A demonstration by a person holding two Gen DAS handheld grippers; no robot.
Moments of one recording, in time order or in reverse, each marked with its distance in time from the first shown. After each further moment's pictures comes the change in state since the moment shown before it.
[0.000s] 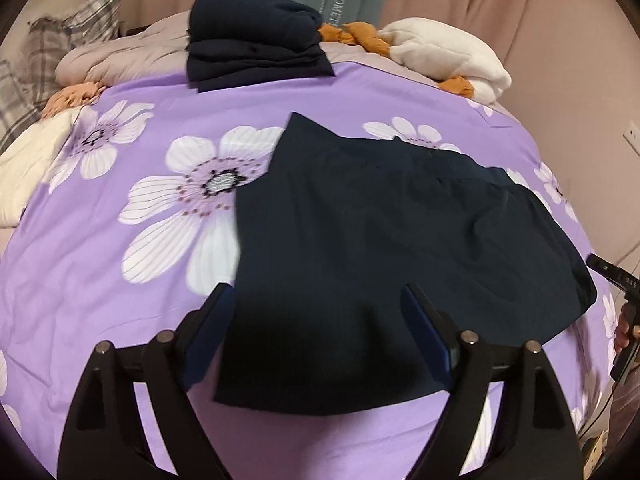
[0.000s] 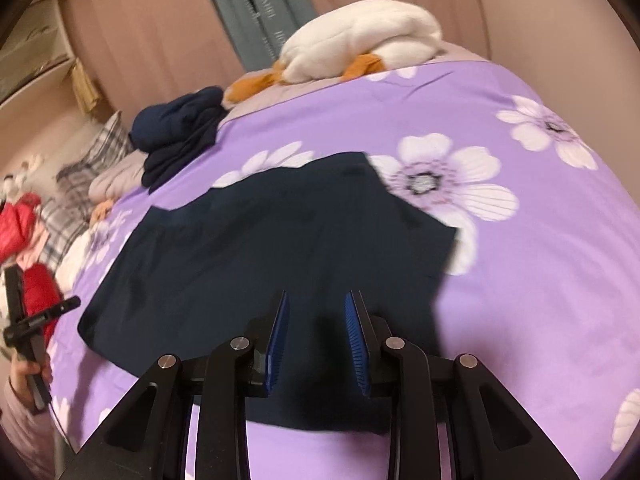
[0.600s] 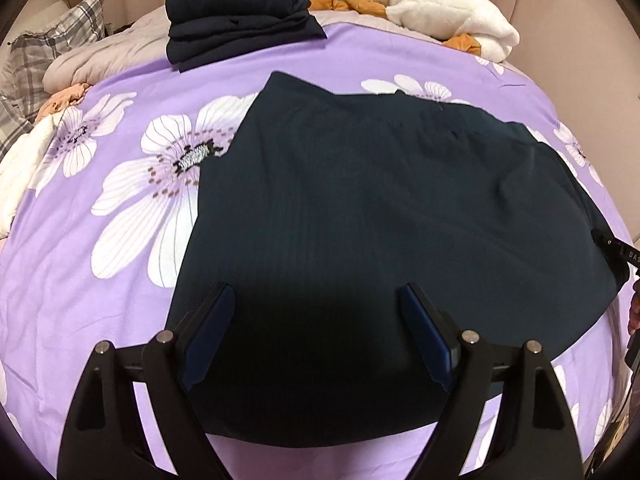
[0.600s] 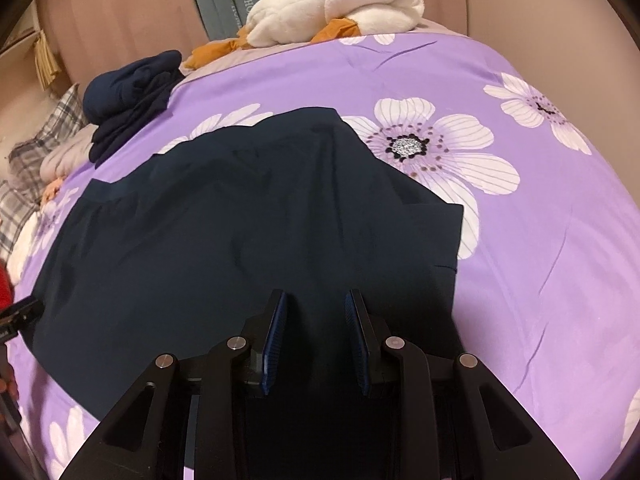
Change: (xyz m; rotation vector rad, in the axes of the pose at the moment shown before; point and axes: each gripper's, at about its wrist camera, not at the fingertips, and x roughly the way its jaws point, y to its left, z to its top) left arm 0.046 -0.020 -0.016 0.070 0.080 0.076; right arm 0.044 -0.008 -0.013 0.013 0.061 -0.174
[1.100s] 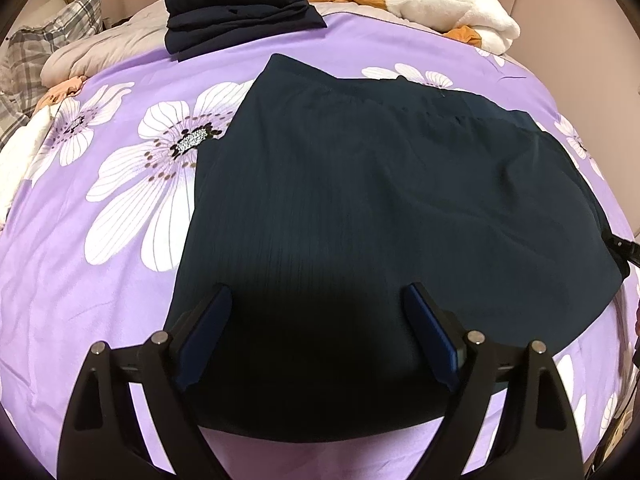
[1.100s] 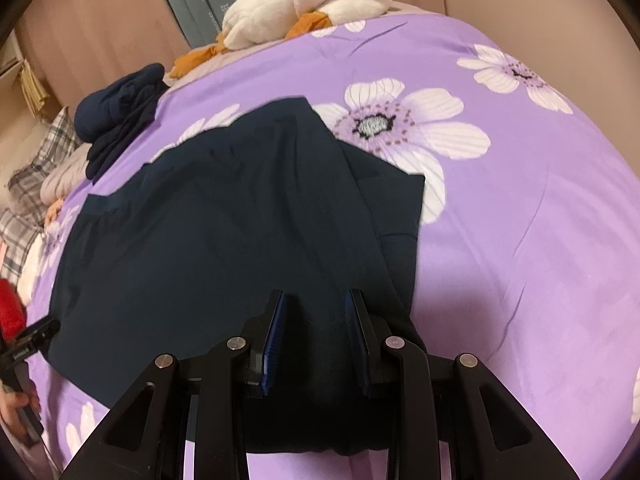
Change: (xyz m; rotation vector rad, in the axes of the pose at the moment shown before) left arm 0.005 0.001 -0.012 -0.008 0.016 -0.005; right arm -0.009 -0.022 -0.015 0.078 0.028 0.019
